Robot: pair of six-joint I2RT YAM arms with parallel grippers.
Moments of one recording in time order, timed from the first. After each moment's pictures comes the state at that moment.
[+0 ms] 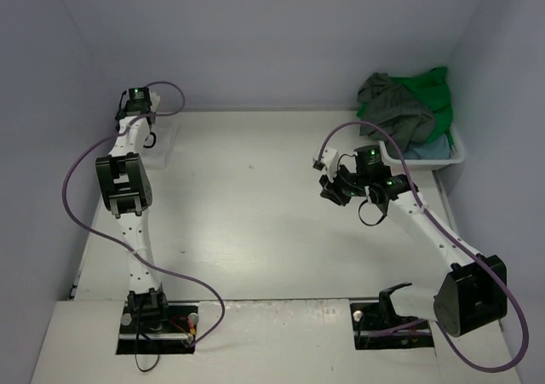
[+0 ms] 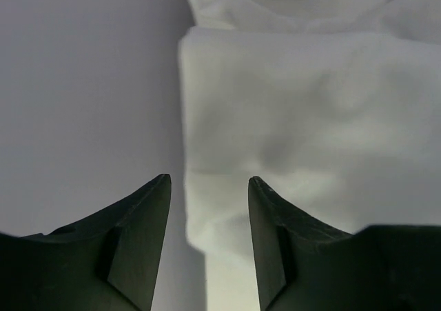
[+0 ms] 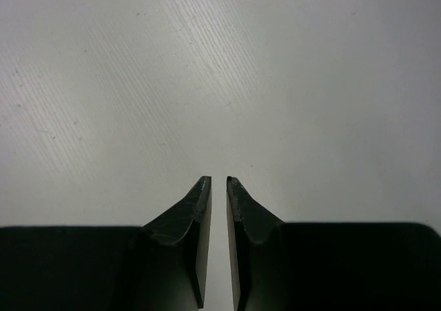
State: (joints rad) left arm 0.15 2.38 2.13 -0.52 -0.42 0.51; right arm 0.33 1.25 0.92 -0.47 -0.51 -0.57
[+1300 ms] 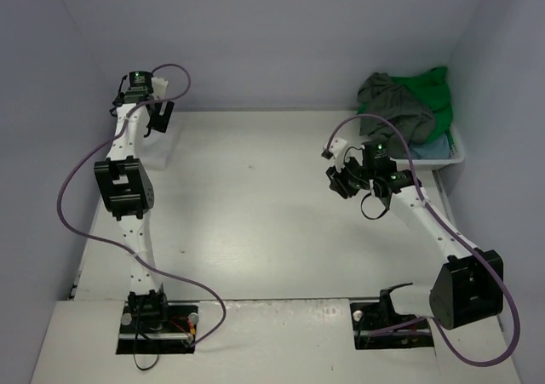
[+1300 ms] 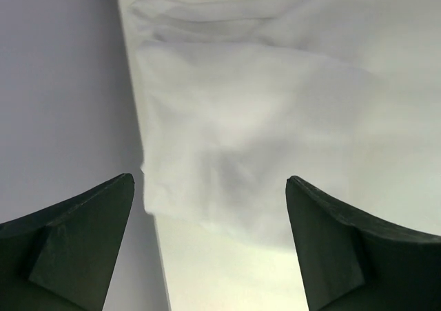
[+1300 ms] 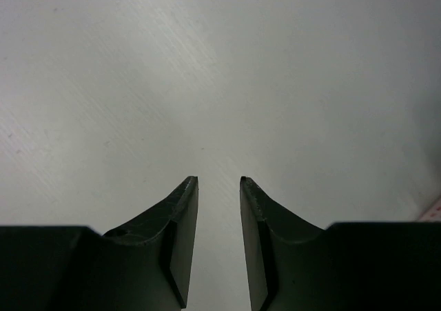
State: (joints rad) left arm 0.11 2.37 2.33 -0.81 -0.18 0.38; right arm 0.25 1.28 0.93 -0.43 -0.43 -0.54
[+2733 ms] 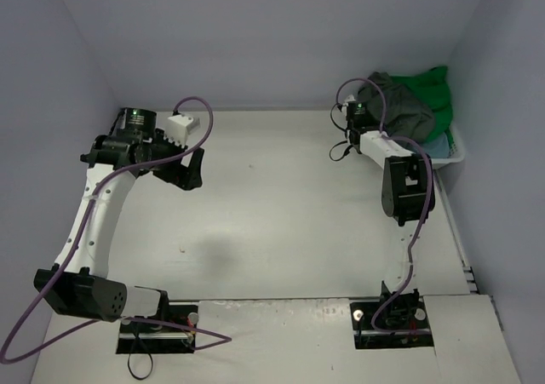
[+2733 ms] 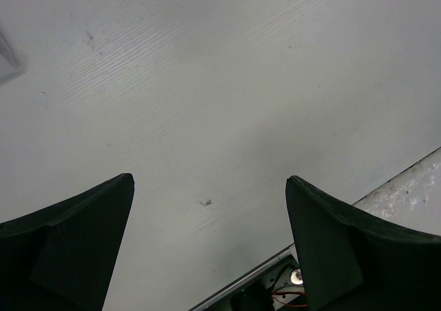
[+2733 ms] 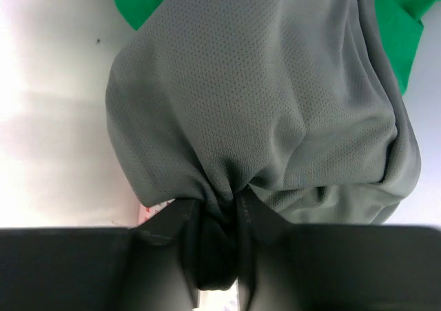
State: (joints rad) left arm -0.14 1.34 1.54 -1.15 0.36 0.28; right arm 0.15 2.18 1.59 -0.08 0.66 -0.74
